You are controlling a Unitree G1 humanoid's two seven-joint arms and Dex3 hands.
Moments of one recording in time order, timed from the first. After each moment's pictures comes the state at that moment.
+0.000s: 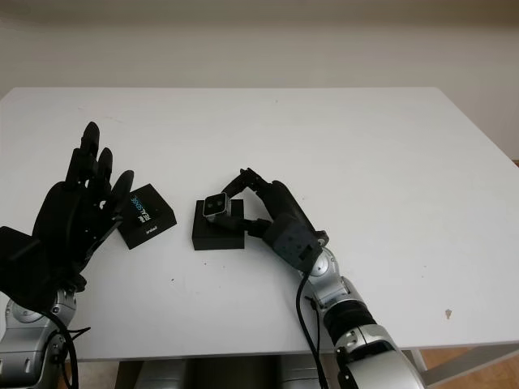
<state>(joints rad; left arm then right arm) -0.02 0.22 0.18 -0.24 -0.06 0.08 -0.09 -0.56 -0.13 0.18 0.90 -0.26 -0.54 0.03</state>
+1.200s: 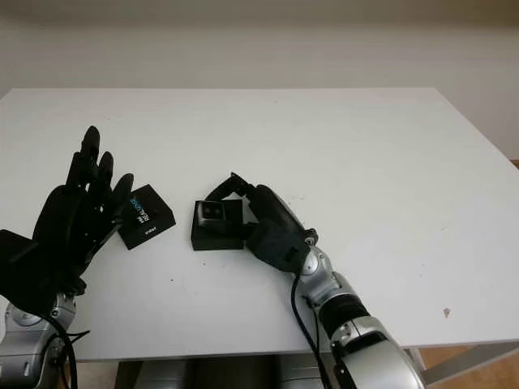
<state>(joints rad) -0.01 0.22 0.18 -0.24 -0.08 0.08 -0.10 -0.61 -0.15 0.26 0.95 -0.38 -0.57 0.00</state>
